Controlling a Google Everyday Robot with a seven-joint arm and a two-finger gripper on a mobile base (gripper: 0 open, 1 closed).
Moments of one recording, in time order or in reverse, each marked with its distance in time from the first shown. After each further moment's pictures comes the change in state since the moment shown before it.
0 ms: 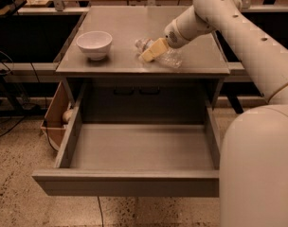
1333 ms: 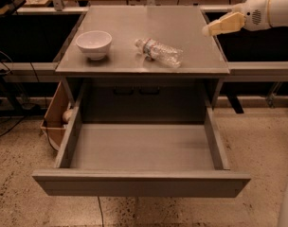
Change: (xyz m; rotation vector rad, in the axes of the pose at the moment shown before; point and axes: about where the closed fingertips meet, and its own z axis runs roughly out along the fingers) arm 0.031 -0.081 -0.197 0.061 -0.377 0.012
